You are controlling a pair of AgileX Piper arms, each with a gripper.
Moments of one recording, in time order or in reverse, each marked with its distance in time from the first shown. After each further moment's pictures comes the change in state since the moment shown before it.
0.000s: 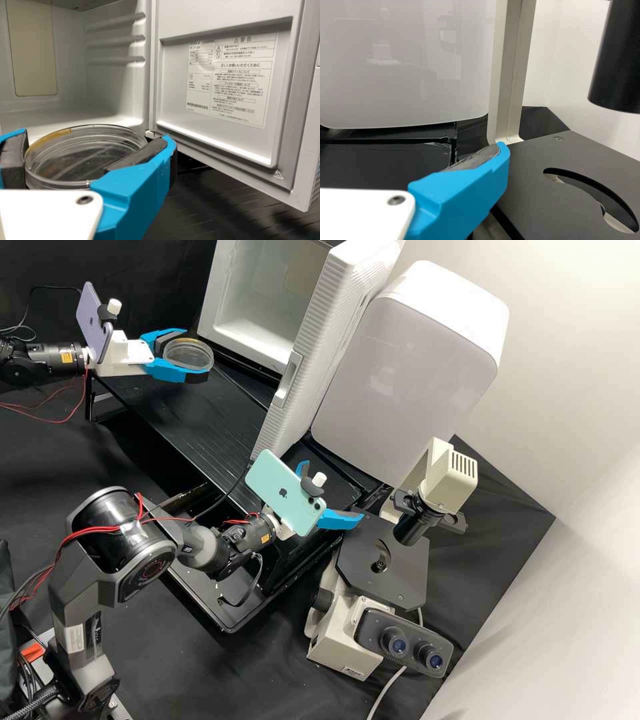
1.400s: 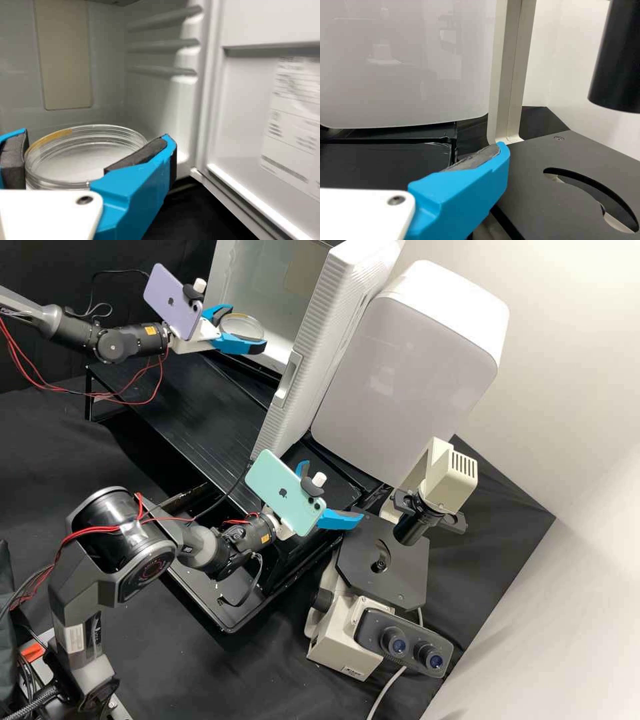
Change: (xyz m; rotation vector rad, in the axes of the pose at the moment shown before) left arm 0.139 0.038 0.004 0.009 0.230 0.036; right arm 0.000 0.000 0.000 0.000 0.000 0.000
